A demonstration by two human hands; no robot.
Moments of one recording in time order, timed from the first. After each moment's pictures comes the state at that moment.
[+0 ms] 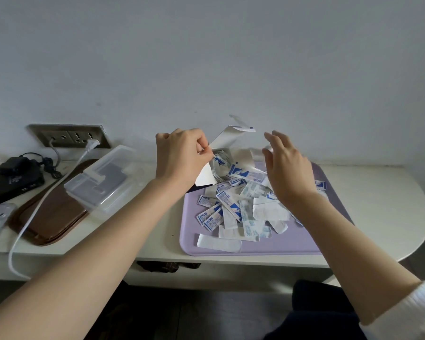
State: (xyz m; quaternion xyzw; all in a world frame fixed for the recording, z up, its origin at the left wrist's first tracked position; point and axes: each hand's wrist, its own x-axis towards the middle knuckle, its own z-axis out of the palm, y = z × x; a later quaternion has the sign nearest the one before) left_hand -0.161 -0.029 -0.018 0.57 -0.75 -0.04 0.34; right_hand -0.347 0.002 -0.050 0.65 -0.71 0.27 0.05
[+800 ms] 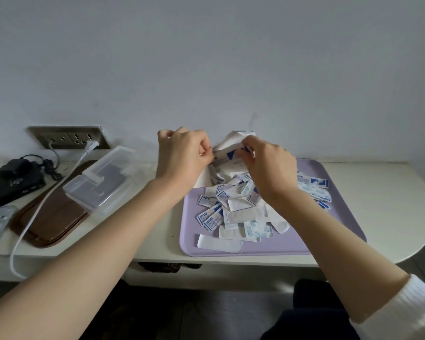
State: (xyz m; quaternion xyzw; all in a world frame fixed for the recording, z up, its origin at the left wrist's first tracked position) left_hand -0.165 -0.029 -0.018 0.55 -0.78 0.01 0.30; right_hand -0.320 -0.002 -0.039 0.67 -0.69 0.28 0.03
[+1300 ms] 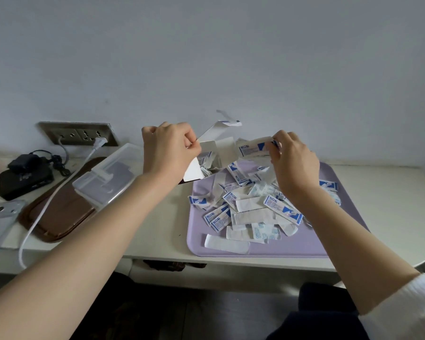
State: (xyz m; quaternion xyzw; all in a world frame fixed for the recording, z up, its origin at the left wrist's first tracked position) left_hand -0.133 -0.041 -0.016 0.60 -0.73 0.03 0.32; right_hand -0.343 -0.019 -0.055 0.61 -0.73 0.31 0.04
